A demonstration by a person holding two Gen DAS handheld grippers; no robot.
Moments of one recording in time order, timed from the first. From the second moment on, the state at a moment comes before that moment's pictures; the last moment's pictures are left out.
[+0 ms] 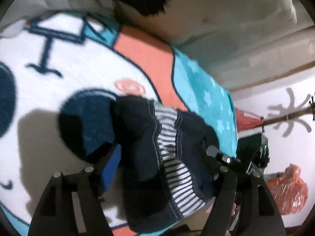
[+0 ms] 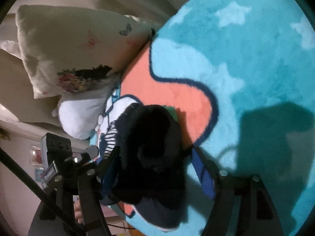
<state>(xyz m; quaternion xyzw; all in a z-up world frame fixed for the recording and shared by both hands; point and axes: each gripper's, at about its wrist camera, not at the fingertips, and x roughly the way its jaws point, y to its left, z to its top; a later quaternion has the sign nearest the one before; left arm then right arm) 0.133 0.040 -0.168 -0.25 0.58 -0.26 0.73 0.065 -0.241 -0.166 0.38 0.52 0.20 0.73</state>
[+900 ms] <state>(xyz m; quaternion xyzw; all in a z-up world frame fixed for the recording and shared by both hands) 0.163 -0.031 -0.107 -0.14 0.55 -0.27 0.78 0.107 -0.247 -0.108 0.34 0.48 0.21 0.78</state>
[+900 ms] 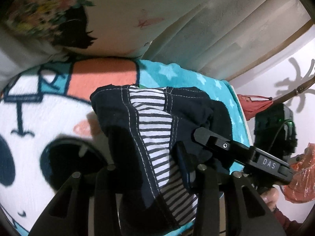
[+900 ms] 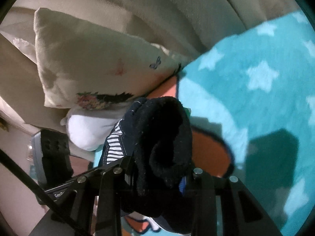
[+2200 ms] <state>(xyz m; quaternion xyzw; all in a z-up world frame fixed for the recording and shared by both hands) 0.148 -0.046 -0.139 -0.10 0.58 -0.18 0.79 0.097 -0.266 -0.108 0.27 0.48 0.16 0.82</state>
